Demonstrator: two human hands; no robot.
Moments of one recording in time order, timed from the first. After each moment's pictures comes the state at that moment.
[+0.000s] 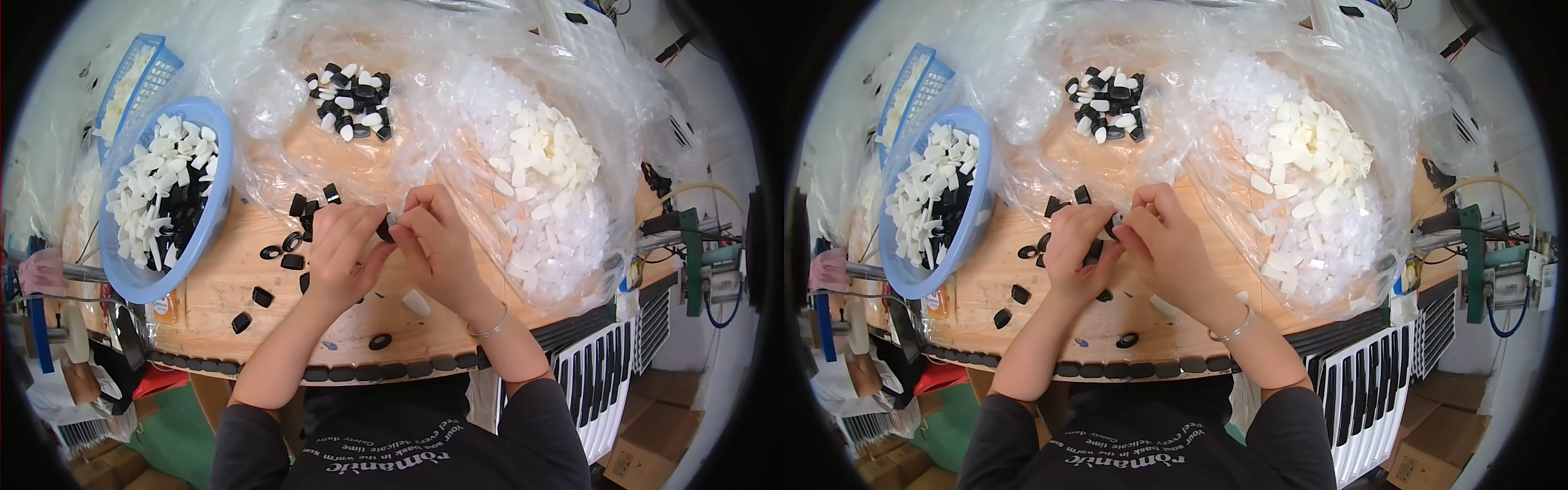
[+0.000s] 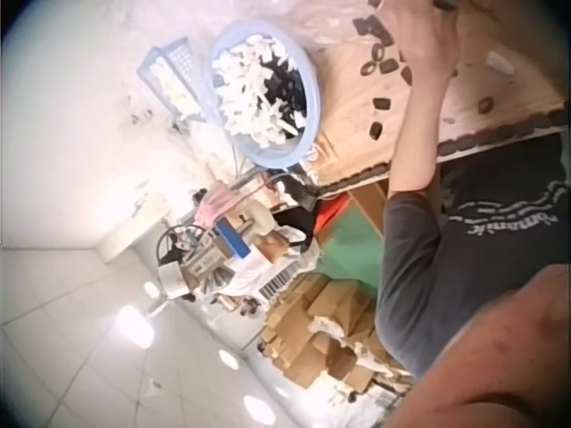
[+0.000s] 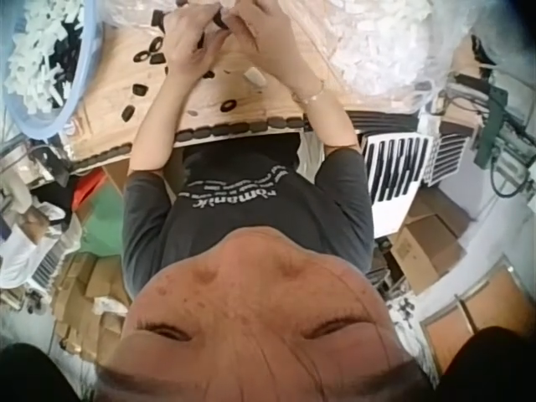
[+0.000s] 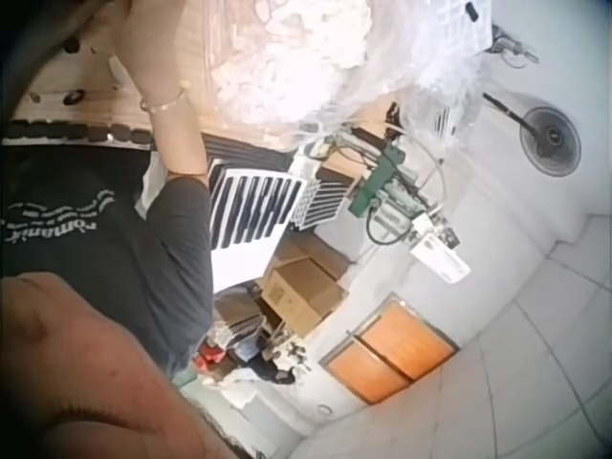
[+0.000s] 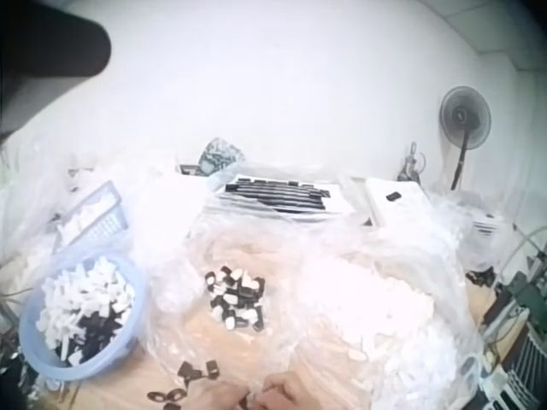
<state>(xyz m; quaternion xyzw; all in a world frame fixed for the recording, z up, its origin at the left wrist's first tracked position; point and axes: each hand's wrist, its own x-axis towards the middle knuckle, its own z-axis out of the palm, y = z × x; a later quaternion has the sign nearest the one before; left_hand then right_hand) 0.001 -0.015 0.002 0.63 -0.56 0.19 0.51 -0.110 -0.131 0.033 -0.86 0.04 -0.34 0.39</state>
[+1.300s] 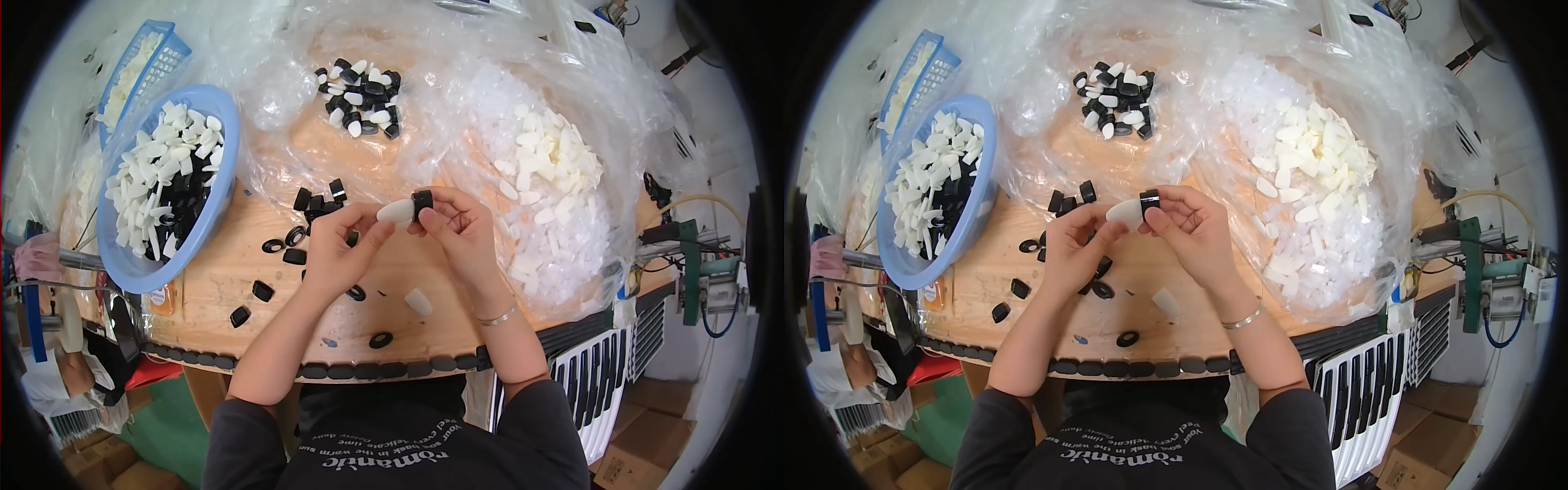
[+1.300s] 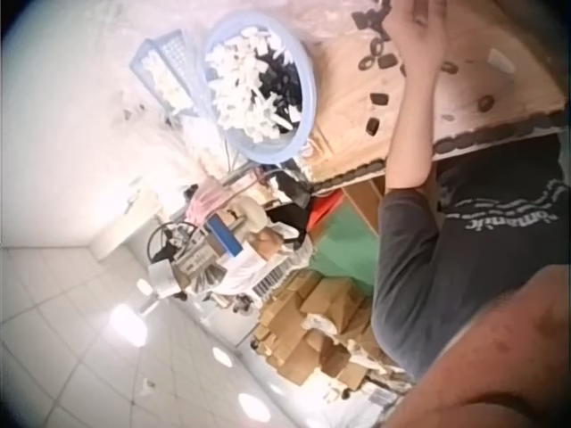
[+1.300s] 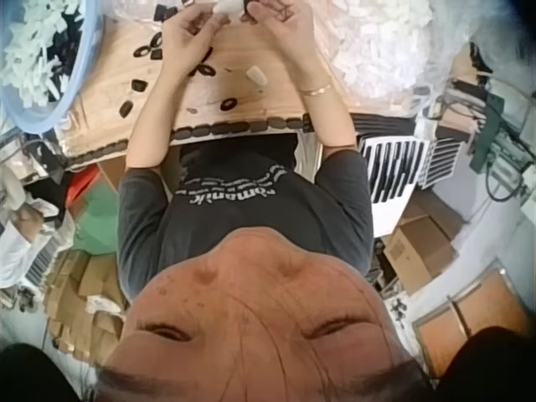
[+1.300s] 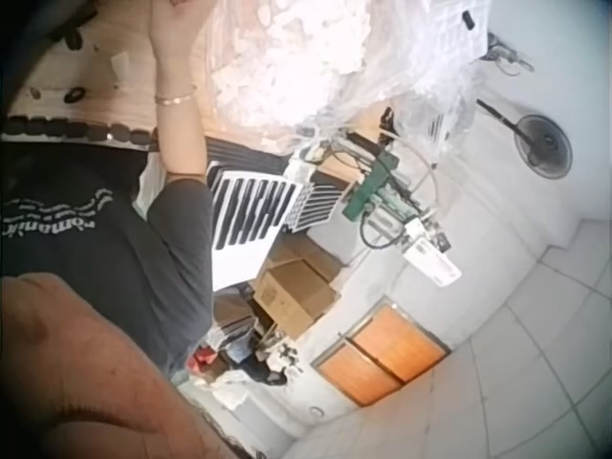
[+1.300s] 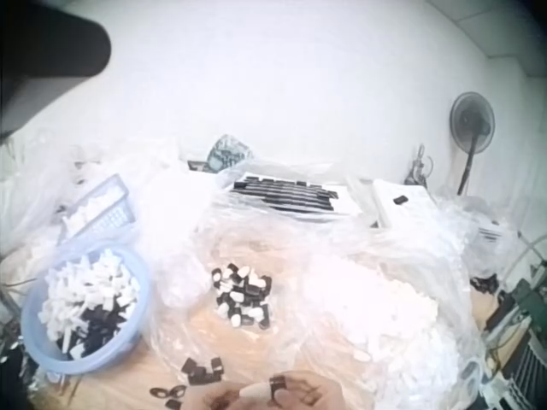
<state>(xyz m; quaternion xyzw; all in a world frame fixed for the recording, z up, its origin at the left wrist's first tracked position) 0.006 -0.010 -0.004 0.60 -0.34 -0.26 0.67 -0.112 -0.149 0.012 -0.58 0.11 -0.26 0.76</state>
